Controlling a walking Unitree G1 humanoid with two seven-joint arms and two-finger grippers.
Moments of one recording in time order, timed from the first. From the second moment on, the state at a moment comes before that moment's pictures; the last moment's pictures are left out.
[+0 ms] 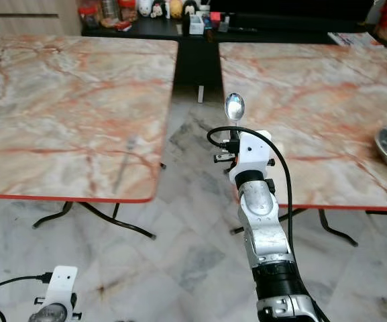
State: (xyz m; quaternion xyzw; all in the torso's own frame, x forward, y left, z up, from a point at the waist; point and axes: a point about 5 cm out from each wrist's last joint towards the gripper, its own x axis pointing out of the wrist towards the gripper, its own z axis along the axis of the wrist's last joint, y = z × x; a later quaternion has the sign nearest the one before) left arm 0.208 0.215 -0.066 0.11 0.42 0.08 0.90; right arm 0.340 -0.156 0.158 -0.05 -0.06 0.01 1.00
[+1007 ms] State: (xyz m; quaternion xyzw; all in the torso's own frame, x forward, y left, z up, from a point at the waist) left arm 0.205 0.206 -0.070 0.10 0.42 0.07 0.90; right arm 0.339 -0.169 0.155 -0.05 -0.05 -0.03 1.00
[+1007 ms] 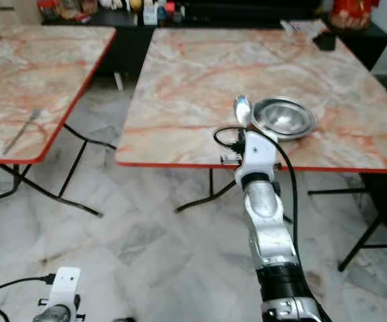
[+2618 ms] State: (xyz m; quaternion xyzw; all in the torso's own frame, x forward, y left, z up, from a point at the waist) left arm 0.199 0.225 -0.069 0.10 0.42 0.08 0.90; right arm 0.342 -0.154 0.161 -0.04 -0.06 -0.02 1.00
